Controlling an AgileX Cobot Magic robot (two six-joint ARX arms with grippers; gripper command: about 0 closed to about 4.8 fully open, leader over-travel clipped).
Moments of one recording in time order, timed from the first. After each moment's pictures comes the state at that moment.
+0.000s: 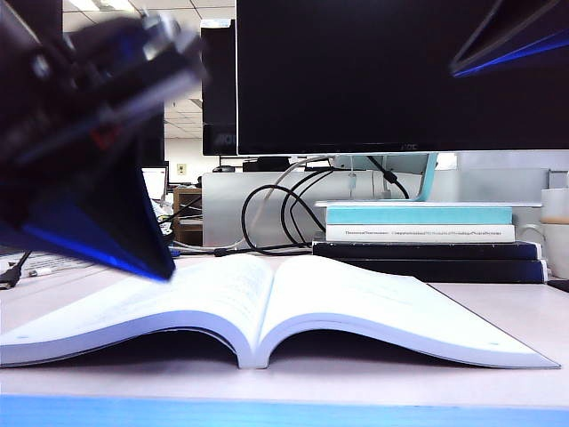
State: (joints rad) left arm -1.14 1.07 0.48 -0.20 -0.31 -0.62; right arm 0.39 0.73 0.57 -0.22 -0.36 0.19
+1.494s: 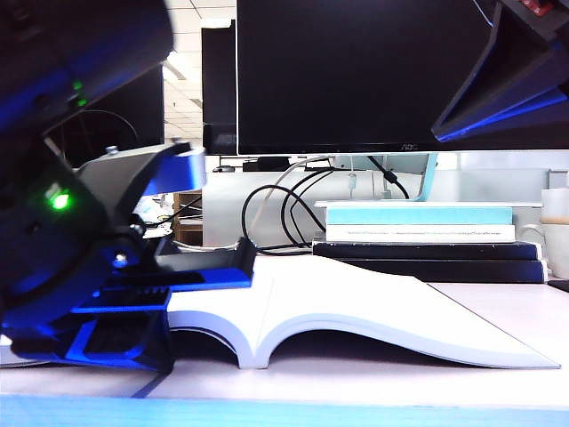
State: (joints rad) left arm -1.13 1.42 0.43 0.10 -0.51 -0.67; right arm 0.41 0.84 0.57 -0.32 -0.47 0.19
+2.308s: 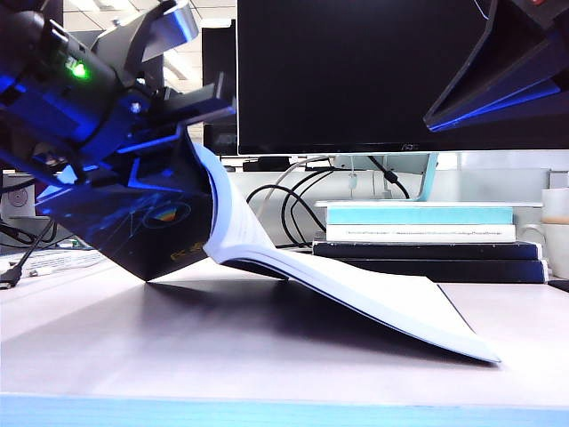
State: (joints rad) left arm -0.82 1.25 0.44 0.48 -0.25 -0.19; right arm 0.41 0.85 0.57 -0.30 -0.51 0.19
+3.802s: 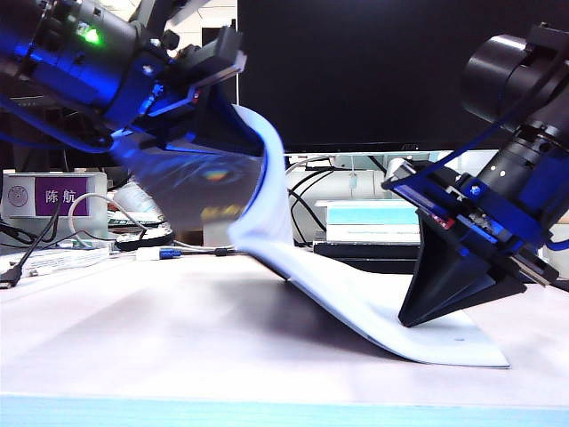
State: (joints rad) left arm -0.80 1.25 0.50 0.49 0.07 0.07; right arm 0.42 1.47 0.64 -0.16 -0.42 0.21
